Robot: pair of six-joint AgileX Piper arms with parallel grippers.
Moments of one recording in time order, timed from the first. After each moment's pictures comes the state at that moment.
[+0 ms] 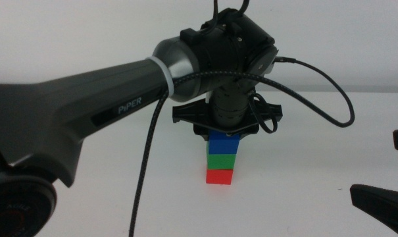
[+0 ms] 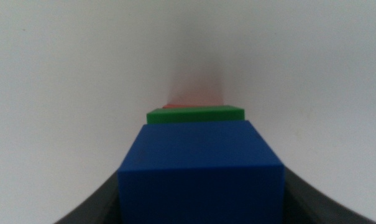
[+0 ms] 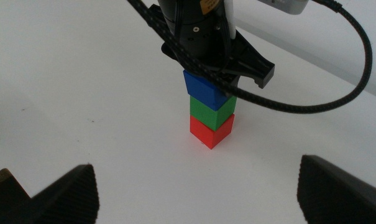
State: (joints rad) left arm -0.81 2.08 -1.86 0.23 1.22 -0.90; right arm 0.70 0.65 -0.78 0.04 0.75 -0.08
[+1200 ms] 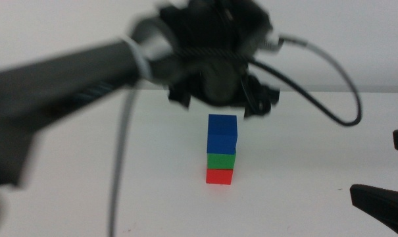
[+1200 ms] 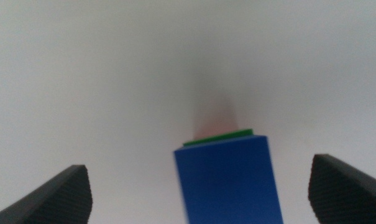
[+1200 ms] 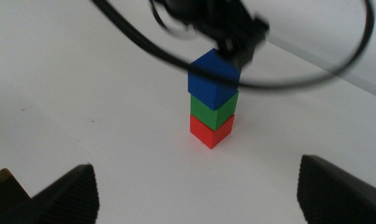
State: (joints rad) left arm -0.81 1.97 -1.87 0.31 1.22 -0.68; right arm 0.70 0.65 -0.78 0.04 0.75 -0.08
